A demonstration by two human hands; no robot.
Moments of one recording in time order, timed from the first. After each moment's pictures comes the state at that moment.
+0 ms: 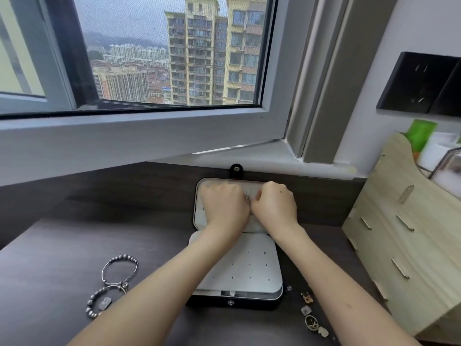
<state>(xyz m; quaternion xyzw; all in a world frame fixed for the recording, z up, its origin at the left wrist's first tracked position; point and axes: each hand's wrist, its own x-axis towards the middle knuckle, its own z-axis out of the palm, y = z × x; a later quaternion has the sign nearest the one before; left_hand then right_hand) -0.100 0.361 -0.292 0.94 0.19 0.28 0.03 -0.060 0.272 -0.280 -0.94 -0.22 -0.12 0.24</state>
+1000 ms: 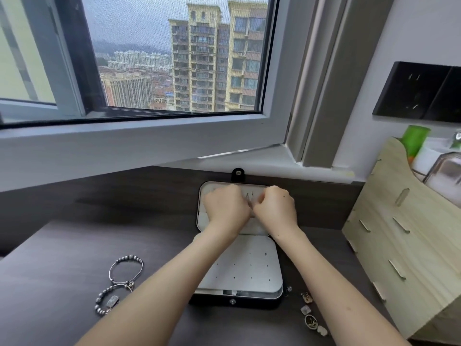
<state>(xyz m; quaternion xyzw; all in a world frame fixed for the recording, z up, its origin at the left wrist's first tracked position) -0.098 0.363 -0.289 0.94 0.23 0.22 0.13 -0.060 0.270 -0.283 -0.92 -0.21 -0.09 0.31</state>
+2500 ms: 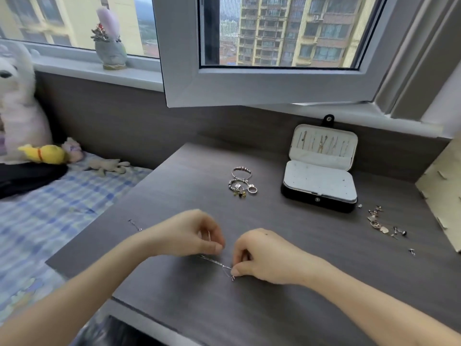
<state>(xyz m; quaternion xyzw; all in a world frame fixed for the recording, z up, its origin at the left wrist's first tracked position) -0.464 0.419 -0.316 0.94 0.12 -0.03 0.33 -0.352 0.264 -0.313 -0.76 -0.61 0.21 0.11</state>
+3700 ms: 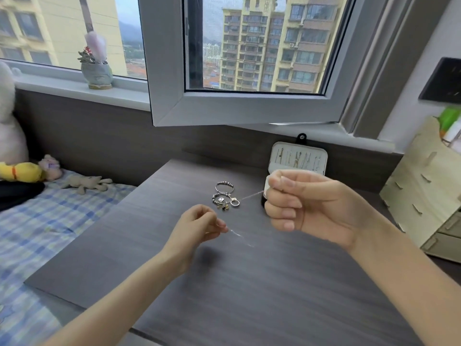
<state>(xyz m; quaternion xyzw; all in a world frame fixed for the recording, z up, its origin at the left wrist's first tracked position) -0.429 0.378 -0.322 0.62 0.27 0.23 0.70 -0.320 0.211 -0.214 -0.40 -0.43 0.54 0.60</state>
